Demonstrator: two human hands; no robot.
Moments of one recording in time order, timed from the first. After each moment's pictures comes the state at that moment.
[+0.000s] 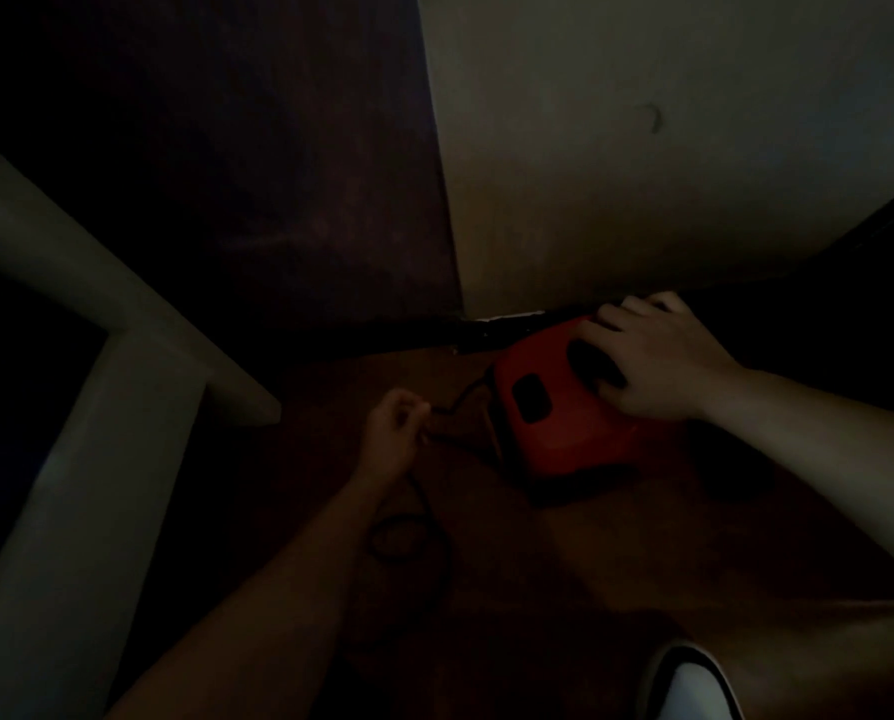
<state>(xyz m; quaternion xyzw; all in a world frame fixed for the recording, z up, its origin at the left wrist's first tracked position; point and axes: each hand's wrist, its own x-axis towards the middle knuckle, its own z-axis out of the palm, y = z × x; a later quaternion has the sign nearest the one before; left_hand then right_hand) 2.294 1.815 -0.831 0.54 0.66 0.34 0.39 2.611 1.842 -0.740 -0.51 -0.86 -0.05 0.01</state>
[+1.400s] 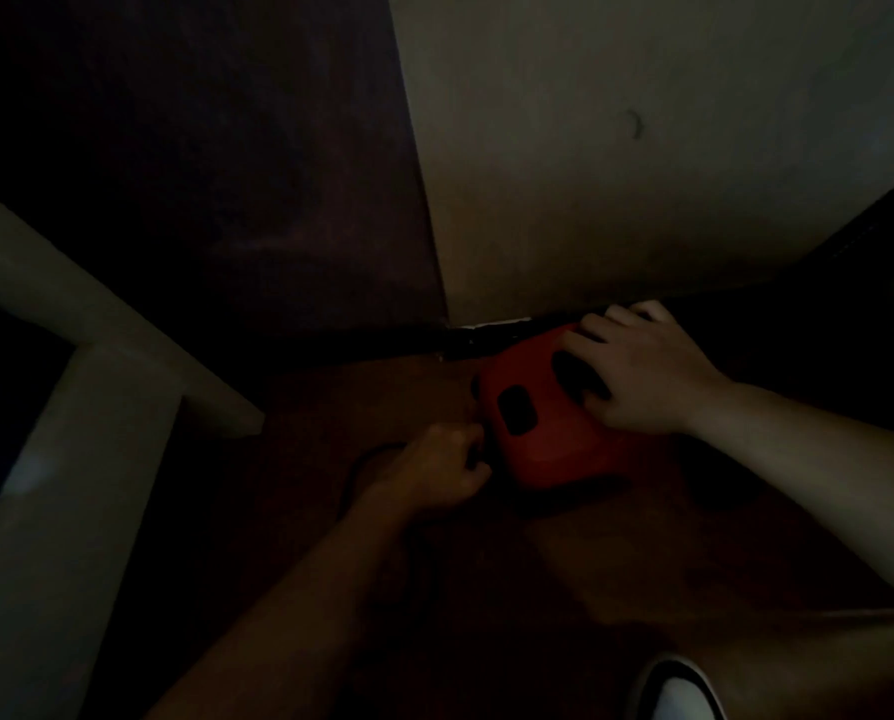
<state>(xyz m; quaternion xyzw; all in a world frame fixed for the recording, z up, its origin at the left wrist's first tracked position) 2.343 1.815 -0.821 0.82 0.50 0.05 0.29 2.614 1.843 -0.744 -0.49 -0.87 -0.07 0.03</state>
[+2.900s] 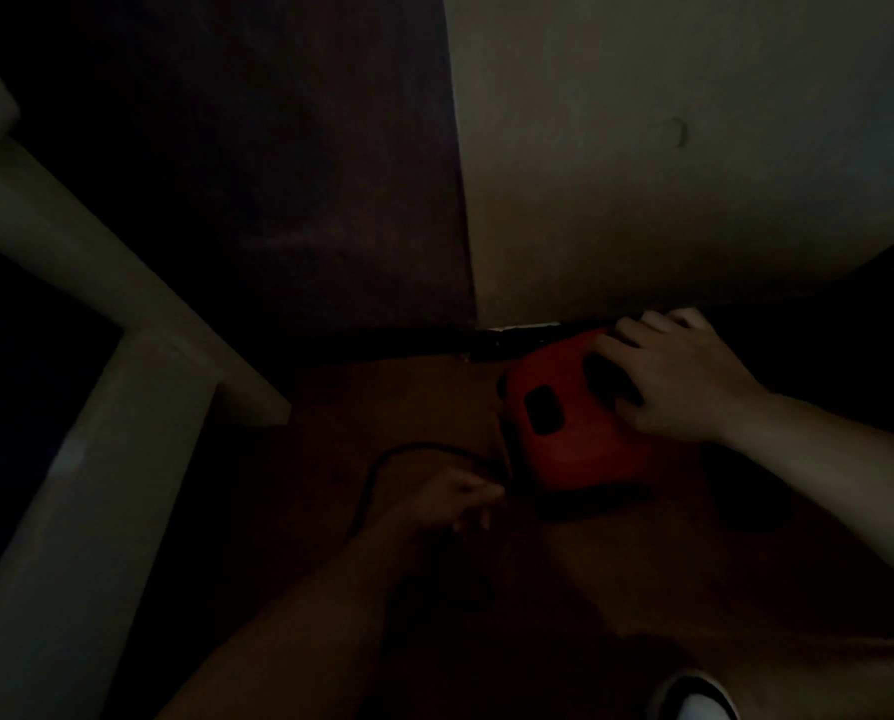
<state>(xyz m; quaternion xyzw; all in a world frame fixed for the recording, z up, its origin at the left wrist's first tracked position) 2.324 1.786 -0.854 0.58 0.55 0.07 0.60 2.613 1.845 -0.744 -0.49 -0.87 -0.09 0.03</state>
